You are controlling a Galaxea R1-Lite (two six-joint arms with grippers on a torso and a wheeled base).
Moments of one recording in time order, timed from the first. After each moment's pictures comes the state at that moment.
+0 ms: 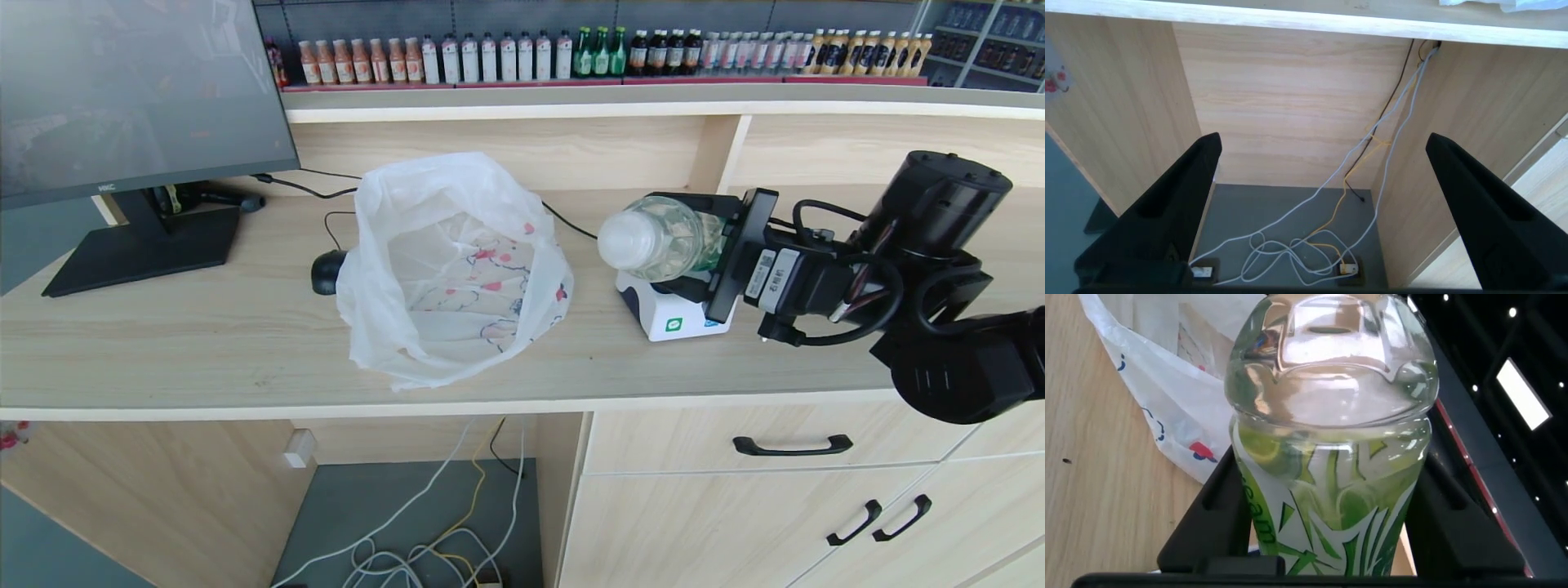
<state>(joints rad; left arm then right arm) 0.00 0.00 0.00 0.00 0.00 0.00 0.31 1.83 -1.01 -1.05 0.83 -1.18</state>
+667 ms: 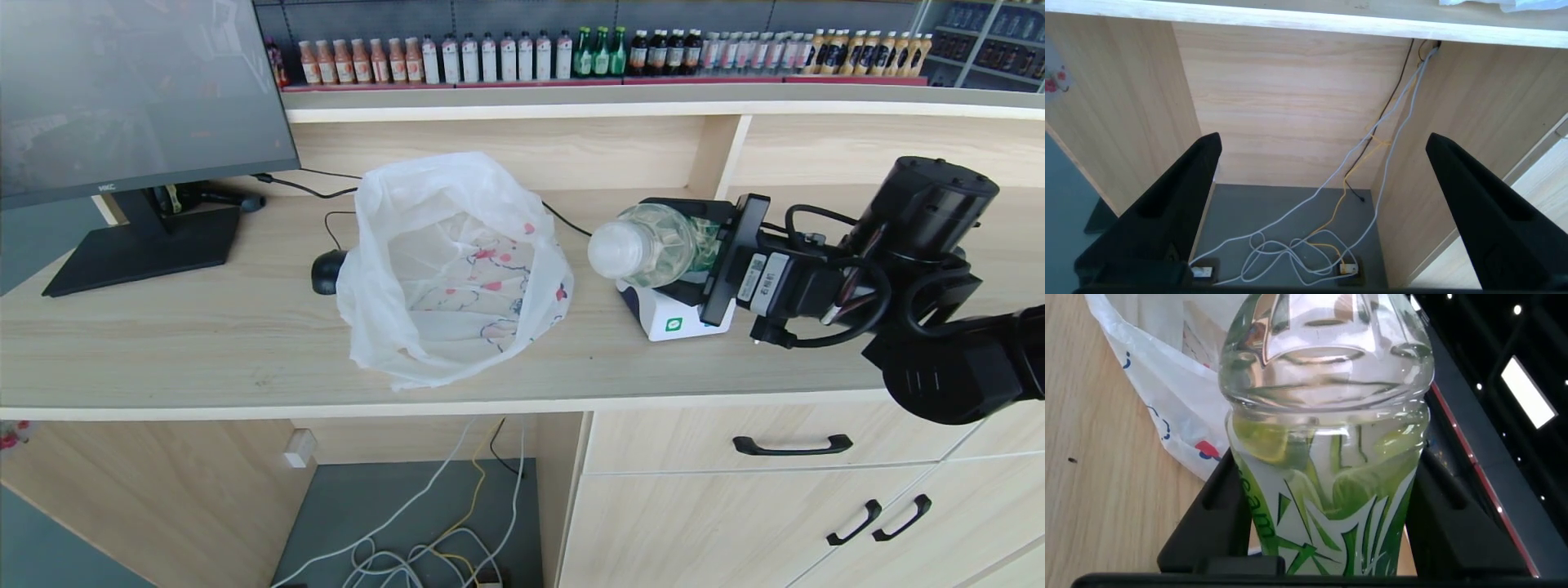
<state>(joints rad) 0.00 0.00 0.00 0.00 0.00 0.00 0.31 1.84 -1.01 -1.05 0.83 -1.18</state>
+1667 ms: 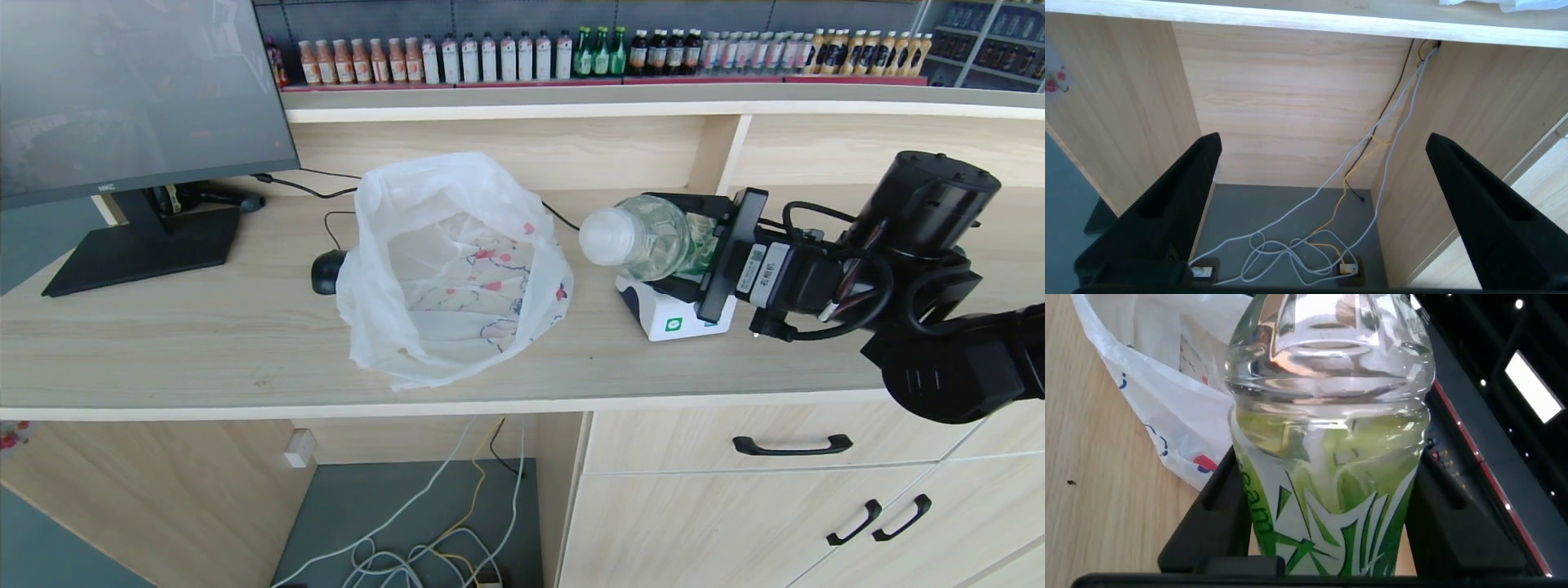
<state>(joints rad) 0.00 0.00 0.00 0.00 0.00 0.00 0.33 1.83 -1.02 -1.04 0.82 -1.14</state>
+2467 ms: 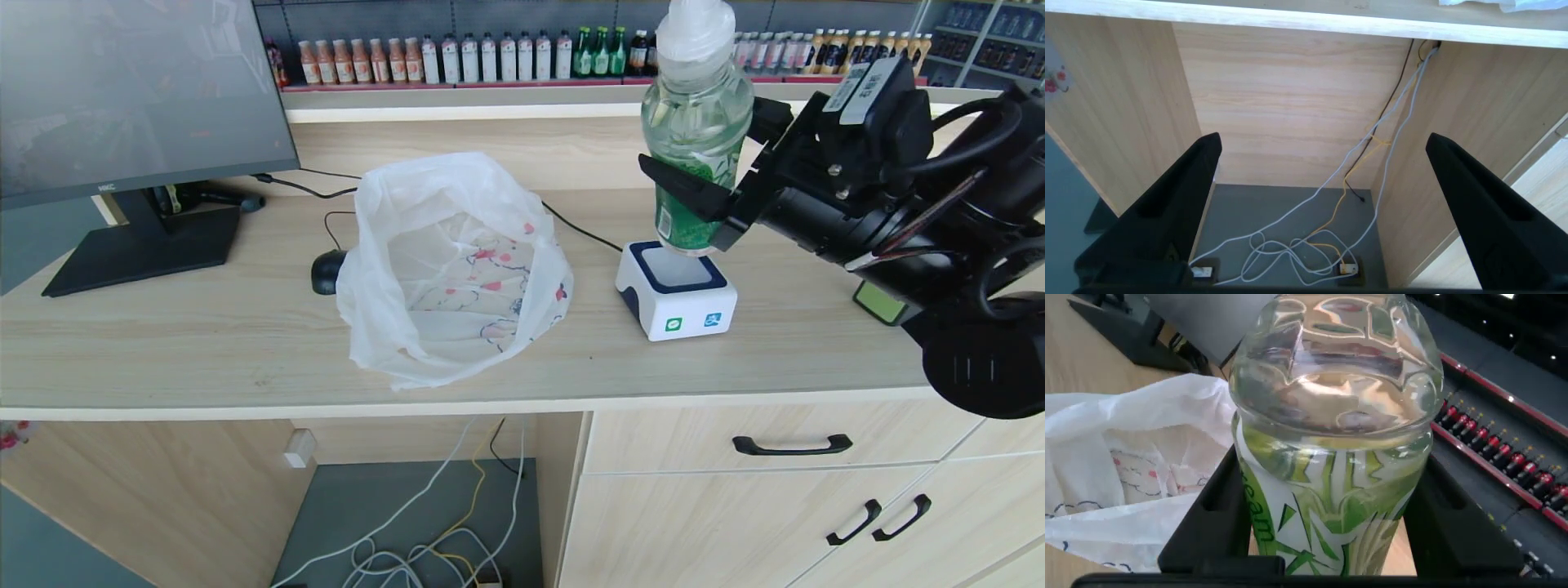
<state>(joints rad) 0.00 0.00 0.00 0.00 0.00 0.00 0.39 1.75 -1.05 -1.18 0.54 -0.59</state>
